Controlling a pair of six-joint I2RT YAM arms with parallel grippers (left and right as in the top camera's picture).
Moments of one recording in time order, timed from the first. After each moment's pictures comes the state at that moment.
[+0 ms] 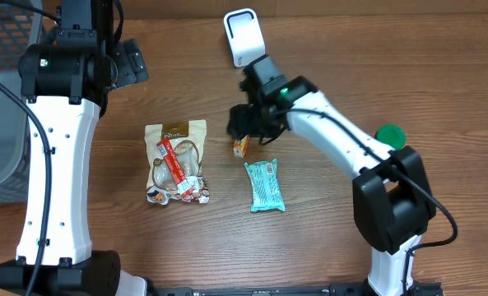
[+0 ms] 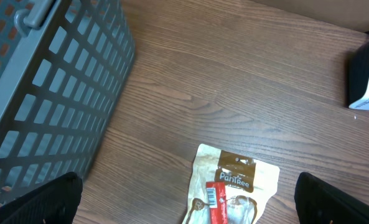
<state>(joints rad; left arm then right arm) -0.07 1.67 1.97 -1.29 -0.31 -0.36 0.57 2.03 1.61 -0.77 -0.31 0.45</state>
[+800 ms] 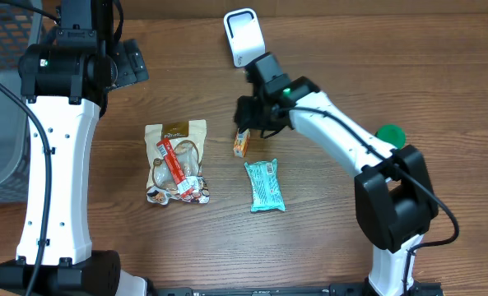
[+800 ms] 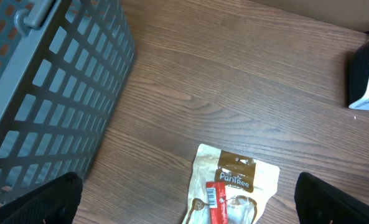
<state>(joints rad) -0.07 1.67 1.97 -1.29 -0.31 -0.36 0.51 2.03 1.60 -0.72 -0.21 0.55</state>
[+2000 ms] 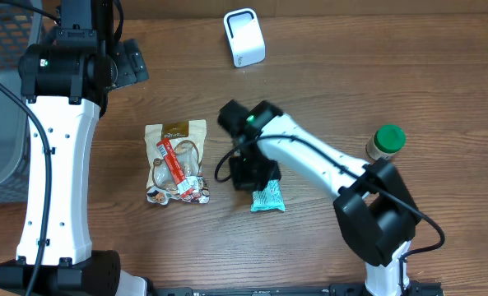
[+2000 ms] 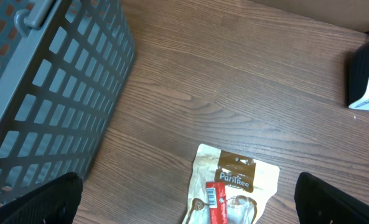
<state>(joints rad) -0.07 1.67 1.97 -1.29 -0.31 -0.36 0.75 2.03 1.57 -1.21 -0.26 0.53</state>
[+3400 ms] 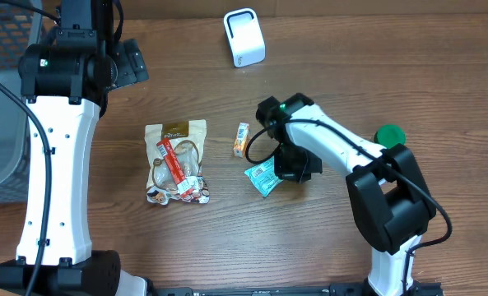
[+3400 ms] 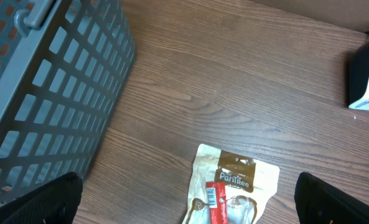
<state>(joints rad) -0.07 1.67 1.97 -1.29 -0.31 -0.36 0.55 2.03 1.48 -1.31 0.07 0.59</state>
